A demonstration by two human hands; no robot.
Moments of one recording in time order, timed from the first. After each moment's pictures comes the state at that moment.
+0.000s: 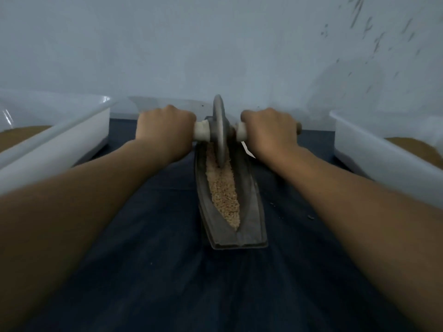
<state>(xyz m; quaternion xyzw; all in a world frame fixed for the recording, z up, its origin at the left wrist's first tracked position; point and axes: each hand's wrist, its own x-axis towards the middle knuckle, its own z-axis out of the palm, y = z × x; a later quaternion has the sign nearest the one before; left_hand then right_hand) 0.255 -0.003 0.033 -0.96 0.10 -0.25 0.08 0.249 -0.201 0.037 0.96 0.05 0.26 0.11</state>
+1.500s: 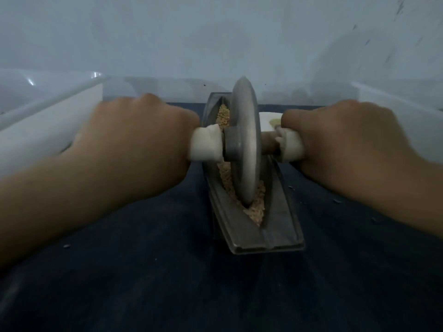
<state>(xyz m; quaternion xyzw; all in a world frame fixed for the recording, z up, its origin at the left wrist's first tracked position) 0.197 0.041 0.018 -0.90 0.25 -0.36 0.10 0.165 -0.248 0.017 0.91 0.18 0.36 0.11</state>
